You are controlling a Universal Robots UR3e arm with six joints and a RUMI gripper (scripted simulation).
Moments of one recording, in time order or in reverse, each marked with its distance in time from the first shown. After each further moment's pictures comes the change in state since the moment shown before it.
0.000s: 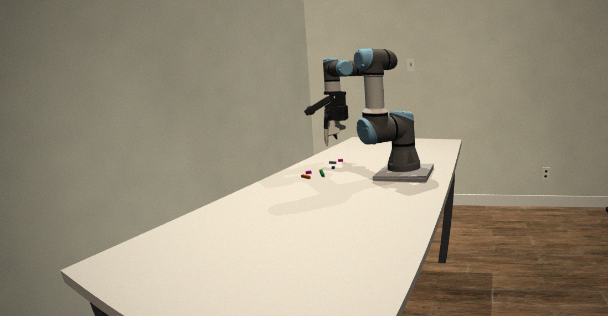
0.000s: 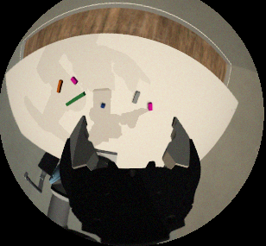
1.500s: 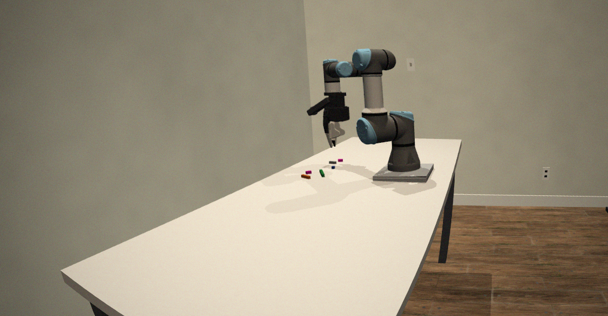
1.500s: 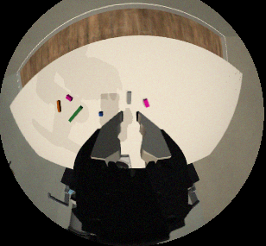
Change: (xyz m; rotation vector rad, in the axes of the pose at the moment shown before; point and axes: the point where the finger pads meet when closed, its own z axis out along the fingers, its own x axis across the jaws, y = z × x) arm 0.016 -0.001 0.004 -0.006 0.005 0.273
